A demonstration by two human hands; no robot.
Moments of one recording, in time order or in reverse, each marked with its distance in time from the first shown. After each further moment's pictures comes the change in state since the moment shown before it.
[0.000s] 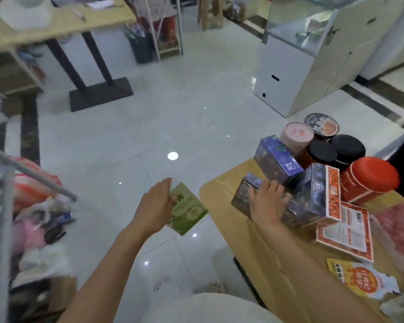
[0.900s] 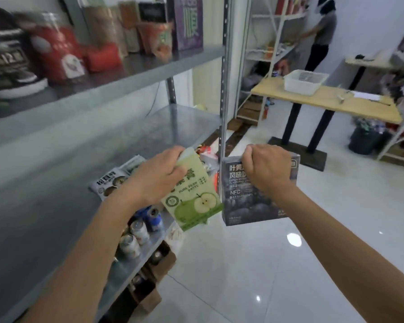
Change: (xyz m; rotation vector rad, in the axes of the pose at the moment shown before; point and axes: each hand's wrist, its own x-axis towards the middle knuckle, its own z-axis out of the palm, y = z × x) left_hand -0.229 -0.194 -0.332 0.064 0.618 -0.587; right_hand -0.169 -0.529 -0.190 0.664 0.659 -1.544
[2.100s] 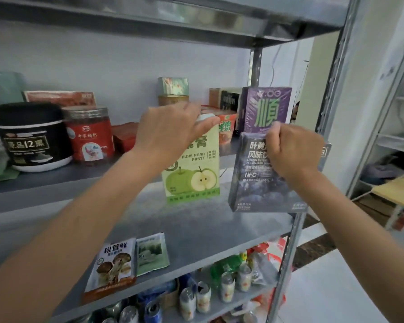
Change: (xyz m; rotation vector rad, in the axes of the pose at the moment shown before) left_hand 0.258 0.032 -0.133 0.999 0.883 -0.190; right_hand 0.351 0.049 0.152 0.556 0.388 -0.324
